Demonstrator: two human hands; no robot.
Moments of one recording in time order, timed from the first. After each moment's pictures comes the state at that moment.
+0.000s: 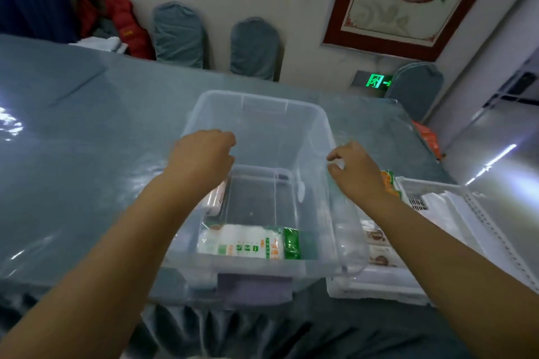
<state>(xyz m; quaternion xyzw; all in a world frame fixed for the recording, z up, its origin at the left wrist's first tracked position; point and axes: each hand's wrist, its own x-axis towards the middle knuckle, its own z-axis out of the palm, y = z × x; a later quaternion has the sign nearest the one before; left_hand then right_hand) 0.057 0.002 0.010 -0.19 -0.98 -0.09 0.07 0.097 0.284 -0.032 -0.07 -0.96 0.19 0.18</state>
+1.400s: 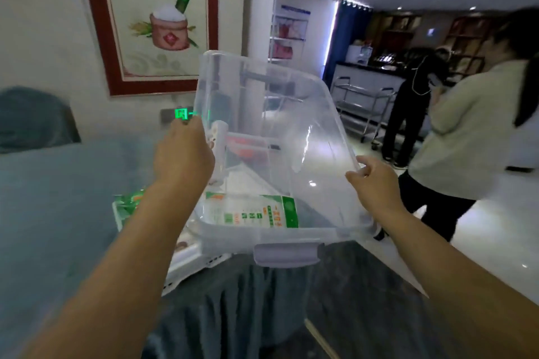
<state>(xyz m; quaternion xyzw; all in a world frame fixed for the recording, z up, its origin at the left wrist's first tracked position) 0.348 0.298 0.119 -0.37 -0.85 -0.33 0.18 0.580 0.500 0.066 -0.44 -0.75 0.25 0.42</state>
